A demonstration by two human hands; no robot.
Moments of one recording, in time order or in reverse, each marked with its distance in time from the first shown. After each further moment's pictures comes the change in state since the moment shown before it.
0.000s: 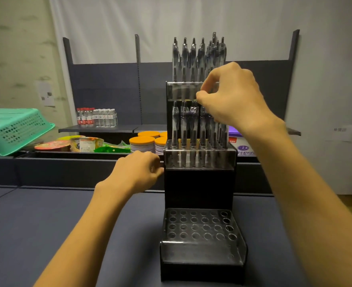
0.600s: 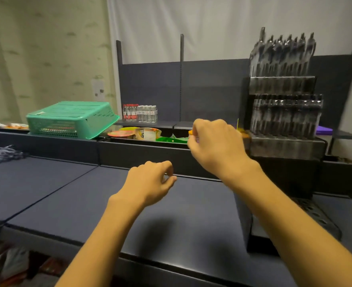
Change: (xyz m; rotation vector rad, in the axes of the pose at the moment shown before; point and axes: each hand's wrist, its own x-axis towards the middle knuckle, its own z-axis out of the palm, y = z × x) left_hand -0.116 -0.109 -0.018 0.061 0.007 -0.135; right_hand -0.087 -0.129 0.110 -0.170 -0.190 -0.241
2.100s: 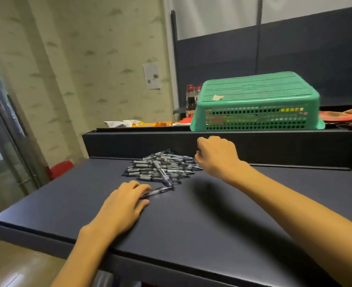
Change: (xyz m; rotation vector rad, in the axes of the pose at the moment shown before) left_hand -0.060 -0.894 -0.035 0.100 -0.084 -0.042; right_hand 0.295 -0.647 0.456 -0.033 -0.233 0.014
